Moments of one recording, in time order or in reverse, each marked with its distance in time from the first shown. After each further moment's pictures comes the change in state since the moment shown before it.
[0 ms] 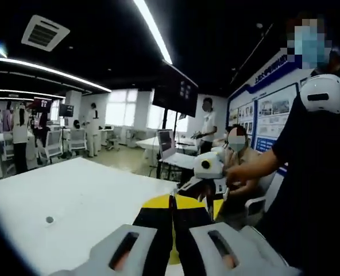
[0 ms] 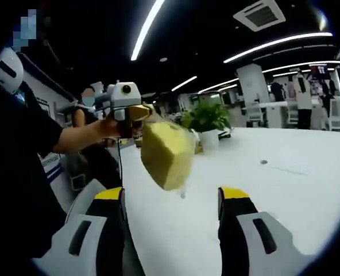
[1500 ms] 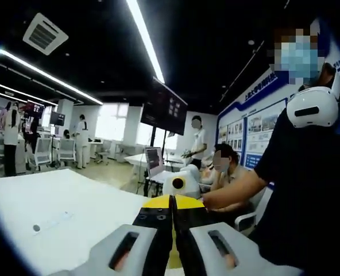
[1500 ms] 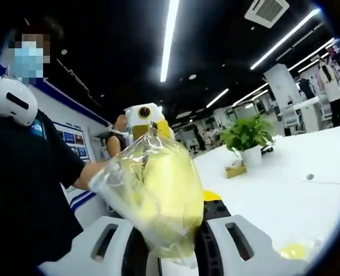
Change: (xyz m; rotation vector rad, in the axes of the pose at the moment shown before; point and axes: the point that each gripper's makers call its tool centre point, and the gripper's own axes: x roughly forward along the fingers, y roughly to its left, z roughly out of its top) left arm 0.000 -0.015 0.030 -0.031 -0.133 -0.053; right arm 0.042 0.043 0.058 0.094 -0.156 0.270
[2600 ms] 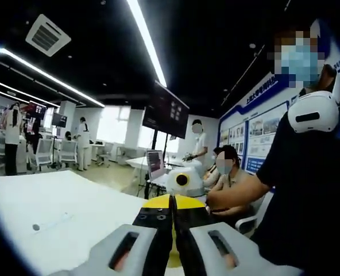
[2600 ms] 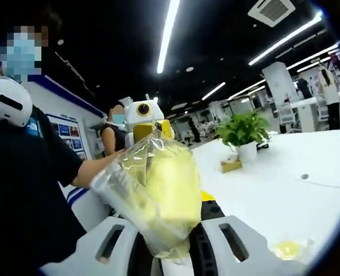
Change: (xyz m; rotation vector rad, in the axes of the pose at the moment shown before) left arm -0.002 -0.003 0.005 -0.002 -0.032 0.015; right arm -0.001 0.001 0.004 0.003 0.047 -0.036
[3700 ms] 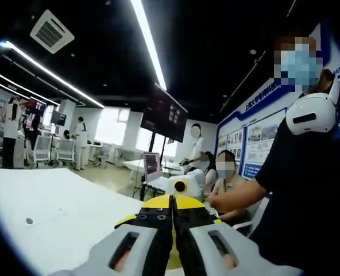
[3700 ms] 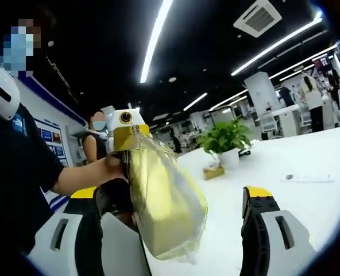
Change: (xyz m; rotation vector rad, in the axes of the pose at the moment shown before) left arm -0.002 -0.006 -0.010 -0.047 -0.027 -0.011; right arm -0.005 -0.016 -0.007 -0.029 -0.083 -0.161
